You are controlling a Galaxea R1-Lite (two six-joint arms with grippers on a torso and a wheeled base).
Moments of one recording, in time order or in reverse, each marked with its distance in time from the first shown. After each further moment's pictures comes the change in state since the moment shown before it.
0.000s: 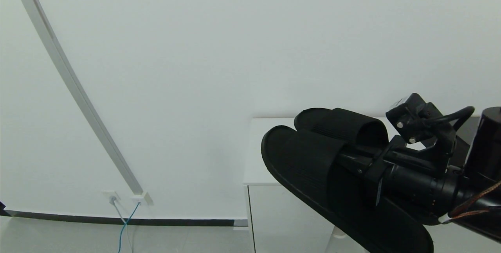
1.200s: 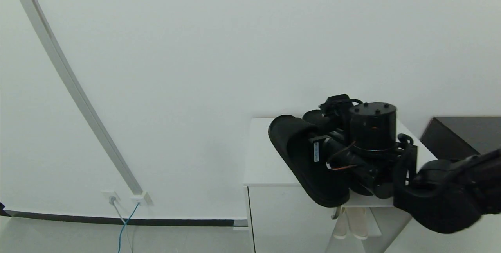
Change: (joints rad) left arm 0.000 0.000 0.000 0.000 -0.002 0.000; right arm -0.050 0.393 -0.308 0.033 -0.381 0.136
